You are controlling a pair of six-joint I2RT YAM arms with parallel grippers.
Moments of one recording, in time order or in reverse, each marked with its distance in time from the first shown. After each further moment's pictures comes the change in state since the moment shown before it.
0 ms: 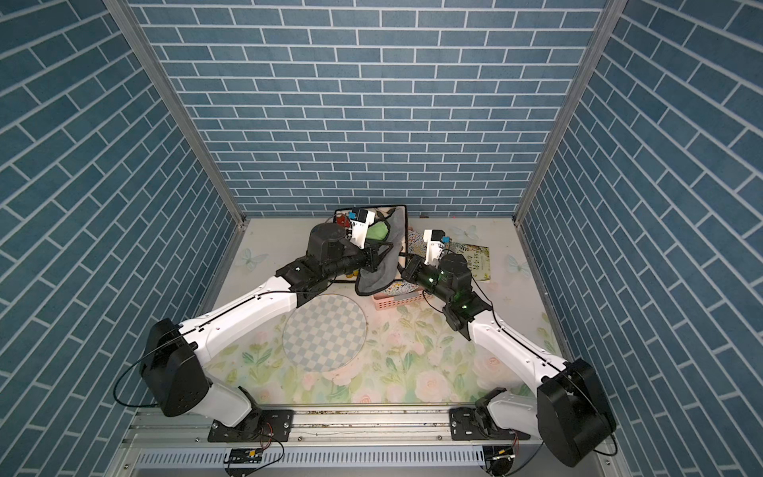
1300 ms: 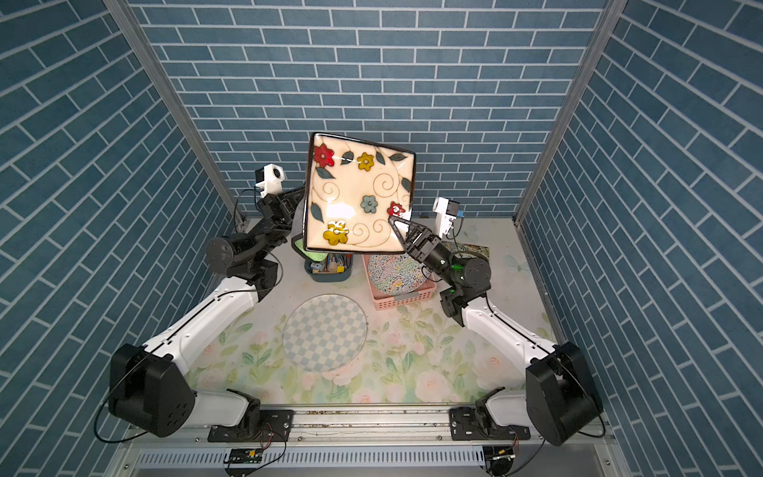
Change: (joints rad) left arm 0.337 -0.120 -0.100 1.226 0.414 -1.375; right arm -0.001 0.130 0.116 0.829 -0.203 0.406
